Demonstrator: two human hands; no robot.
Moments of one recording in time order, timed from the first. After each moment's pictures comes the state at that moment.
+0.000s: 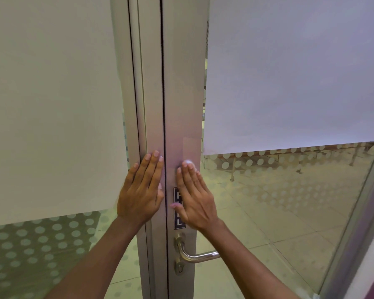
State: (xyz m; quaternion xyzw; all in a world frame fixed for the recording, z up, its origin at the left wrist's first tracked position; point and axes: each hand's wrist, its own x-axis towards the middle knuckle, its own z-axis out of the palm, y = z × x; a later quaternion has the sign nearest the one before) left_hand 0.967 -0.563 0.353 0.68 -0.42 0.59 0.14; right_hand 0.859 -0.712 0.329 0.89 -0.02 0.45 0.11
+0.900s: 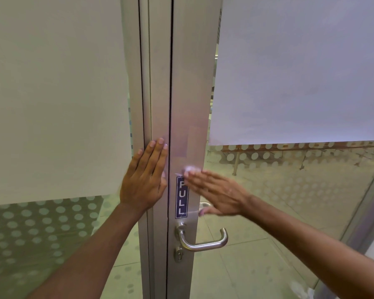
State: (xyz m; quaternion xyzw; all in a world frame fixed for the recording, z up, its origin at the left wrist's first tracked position) left_hand 0.967 -0.563 0.354 0.67 -0.42 0.60 0.14; right_hand 0.820 -0.774 0.357 0.92 0.15 0.22 0.30
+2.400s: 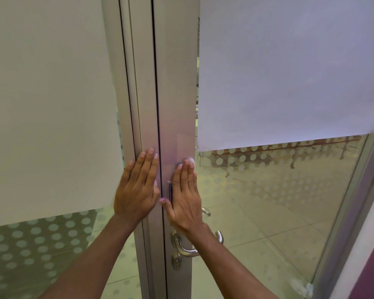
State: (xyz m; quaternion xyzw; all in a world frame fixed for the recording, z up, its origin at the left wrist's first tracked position) left_hand 0.965 -0.563 0.354 0.67 -0.42 0.59 0.14; right_hand 0.868 -0.680 0.319 0.87 -0.09 0.48 -0.04
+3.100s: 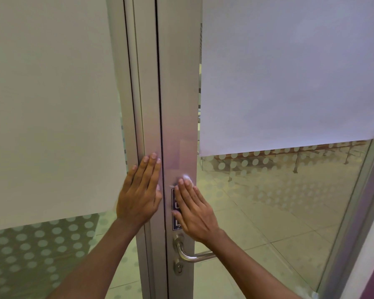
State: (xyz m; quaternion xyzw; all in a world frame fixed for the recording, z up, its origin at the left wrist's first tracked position) left_hand 0.967 -0.563 0.354 0.67 -0.42 0.59 0.14; right_hand 0.851 -0.719 0.293 0.89 -0.01 0.42 0.15
